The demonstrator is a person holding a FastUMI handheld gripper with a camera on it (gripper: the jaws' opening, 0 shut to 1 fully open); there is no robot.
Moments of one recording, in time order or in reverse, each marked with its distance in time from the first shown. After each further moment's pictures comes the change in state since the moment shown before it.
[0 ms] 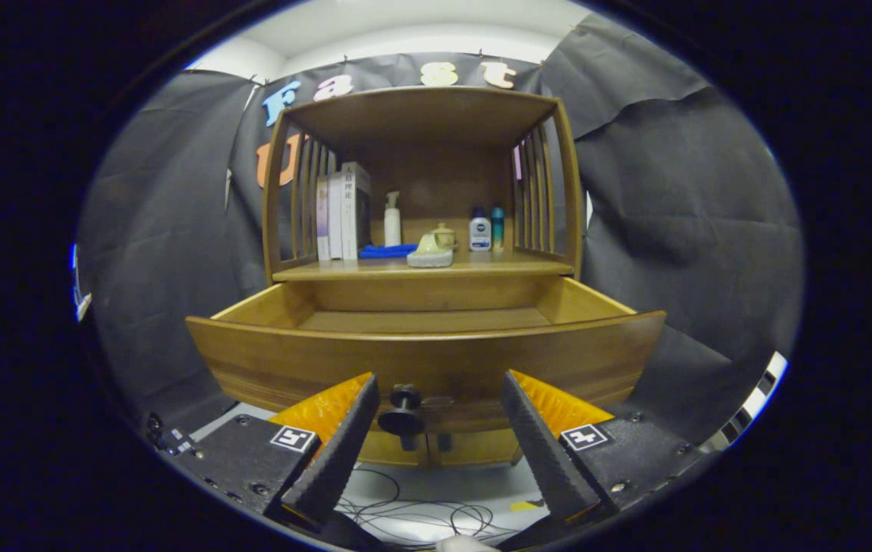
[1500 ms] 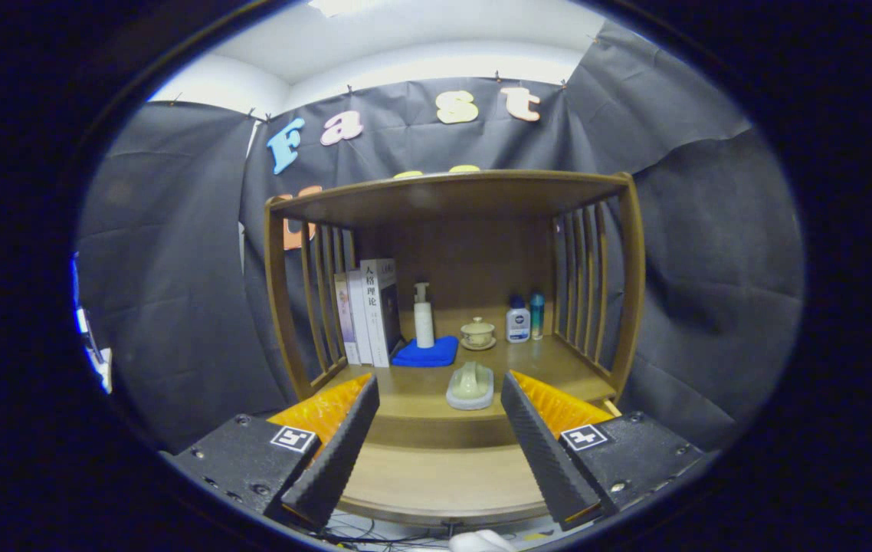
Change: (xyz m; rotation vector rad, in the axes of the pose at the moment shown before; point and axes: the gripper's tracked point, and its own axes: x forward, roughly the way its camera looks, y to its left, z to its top) arm 0.008 0.032 0.229 0.046 -0.147 0.099
